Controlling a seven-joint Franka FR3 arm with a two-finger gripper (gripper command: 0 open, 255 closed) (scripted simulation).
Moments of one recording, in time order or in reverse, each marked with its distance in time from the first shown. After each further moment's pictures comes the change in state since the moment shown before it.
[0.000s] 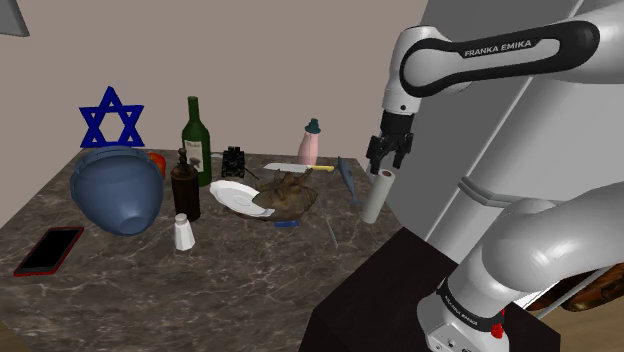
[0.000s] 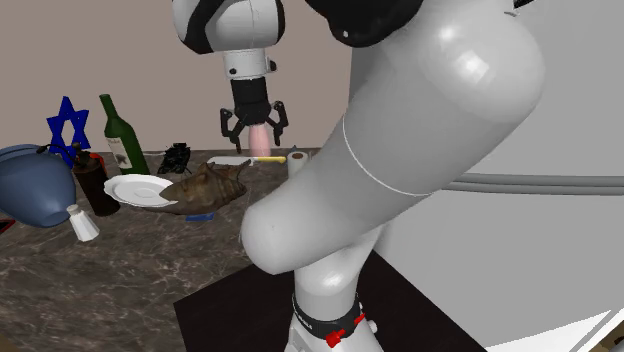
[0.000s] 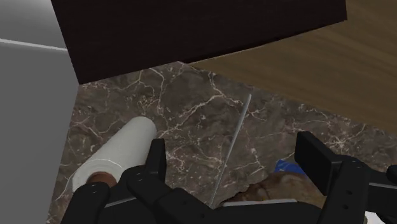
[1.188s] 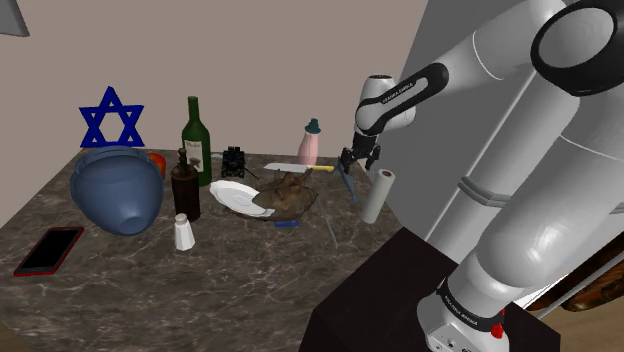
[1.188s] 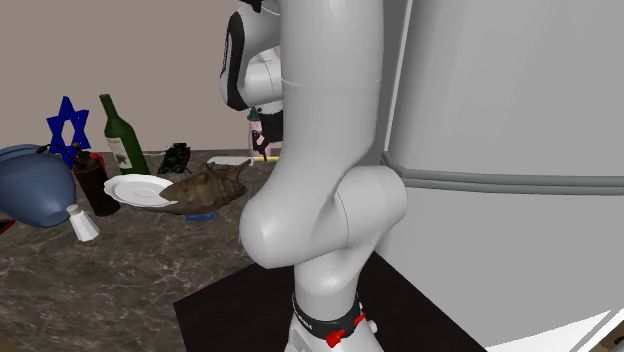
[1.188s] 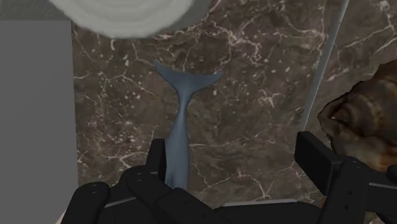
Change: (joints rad) arm -0.109 0.608 -0.088 0.192 -0.110 0.581 0.059
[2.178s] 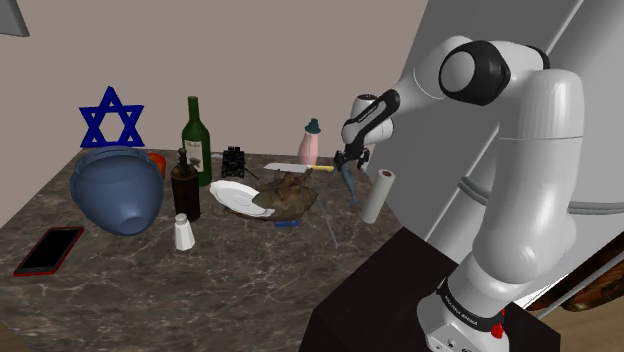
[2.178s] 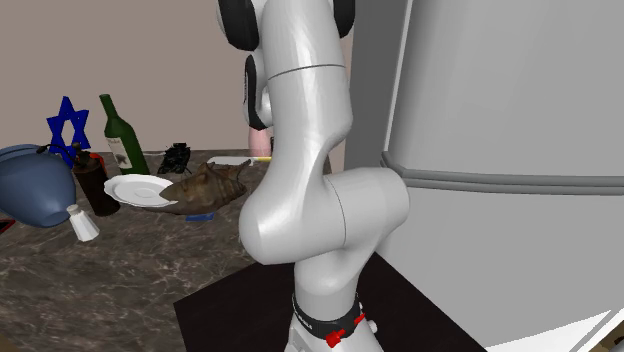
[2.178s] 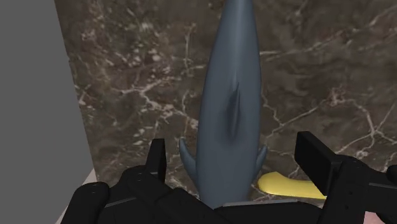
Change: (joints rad) arm -0.071 0.431 -0.046 0.325 0.012 0.217 0.028
